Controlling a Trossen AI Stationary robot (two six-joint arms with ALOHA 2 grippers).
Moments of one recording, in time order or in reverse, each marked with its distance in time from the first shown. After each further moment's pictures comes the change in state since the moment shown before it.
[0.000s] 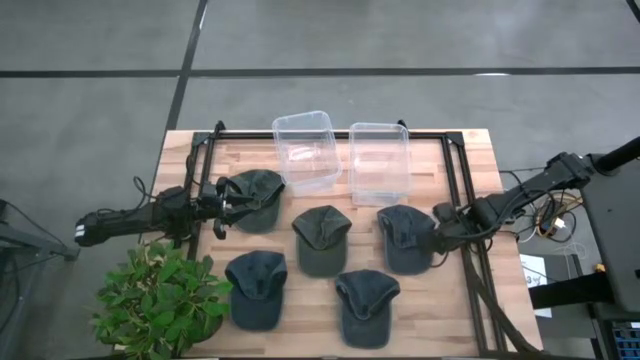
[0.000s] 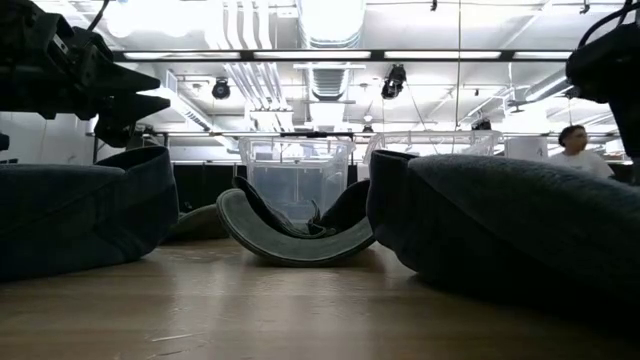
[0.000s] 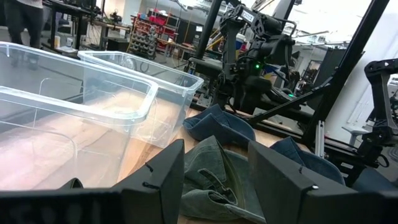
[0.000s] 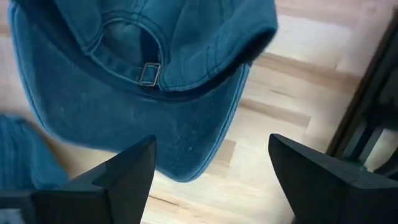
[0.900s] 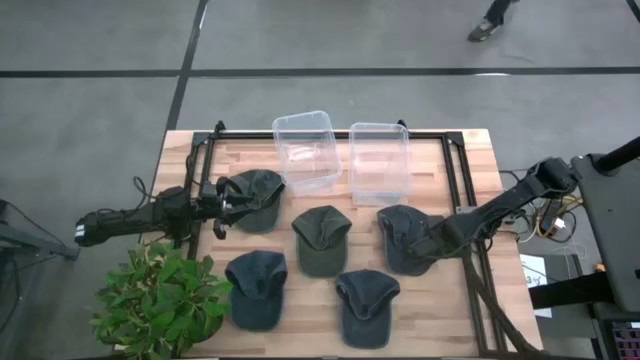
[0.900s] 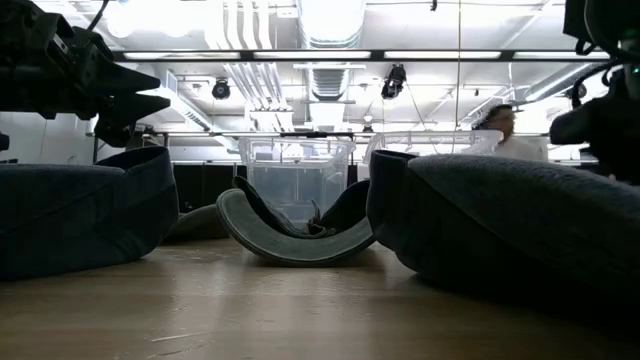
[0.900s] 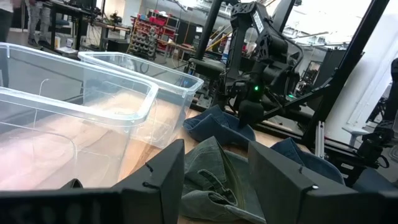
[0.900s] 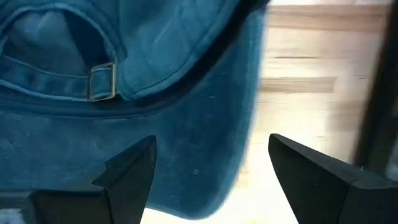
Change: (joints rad) left arm 0.000 0.000 0.000 0.014 0.000 0.000; right arm 0.003 0.320 -0.037 0.186 -0.080 0.219
